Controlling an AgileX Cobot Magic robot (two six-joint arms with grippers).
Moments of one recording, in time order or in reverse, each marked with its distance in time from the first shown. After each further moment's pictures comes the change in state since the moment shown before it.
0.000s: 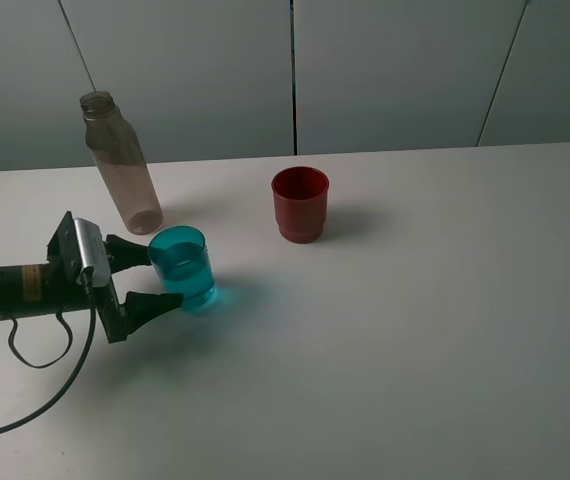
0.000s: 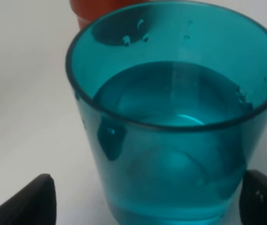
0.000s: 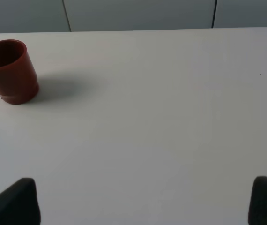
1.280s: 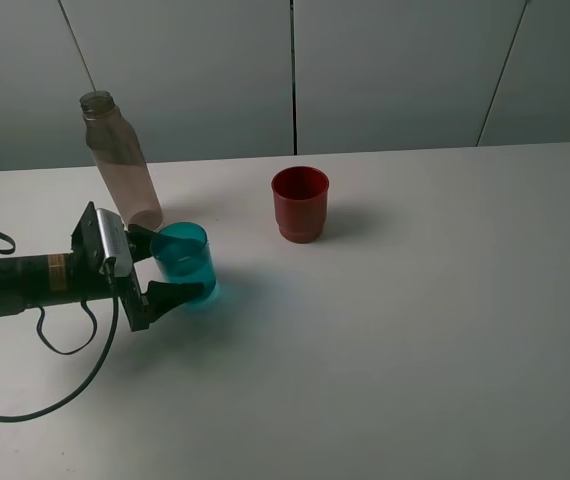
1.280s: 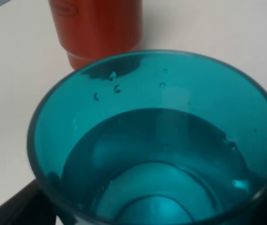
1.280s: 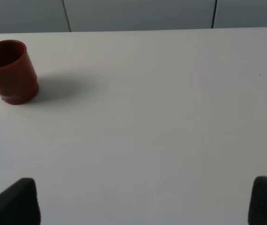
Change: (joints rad) left arm -0.090 0.030 -0.061 -0.042 -0.025 -0.023; right arm 0.000 0.000 0.000 0.000 0.000 0.000
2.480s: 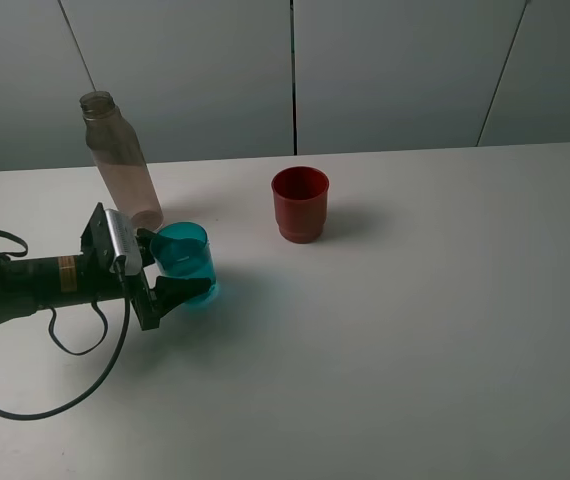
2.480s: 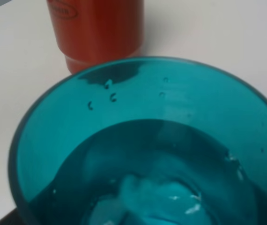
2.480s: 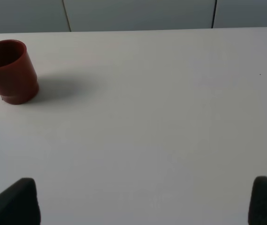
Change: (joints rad) left arm -0.038 0.019 -0.013 -0.049 -0.018 -0.008; right arm 0.000 0.000 0.000 0.000 0.000 0.000
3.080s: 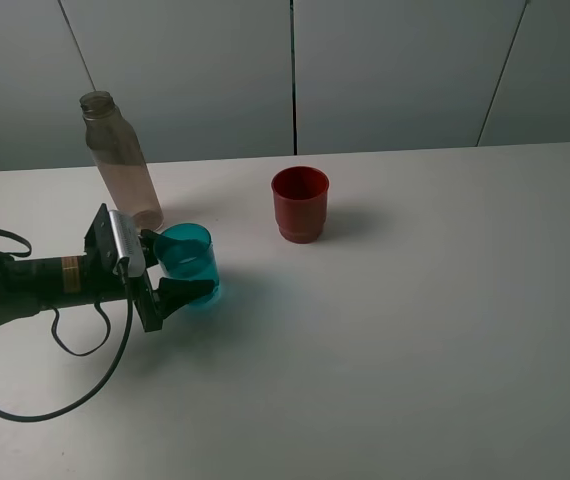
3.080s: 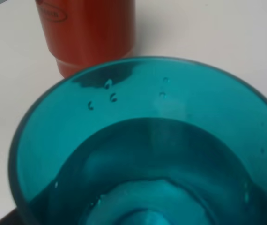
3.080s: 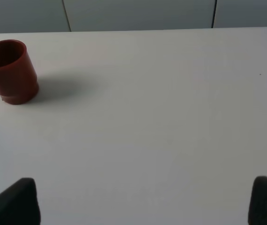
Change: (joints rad) left arm -0.012 0.000 0.000 -0.002 0.000 0.000; right arm 0.000 0.000 0.000 0.000 0.000 0.000
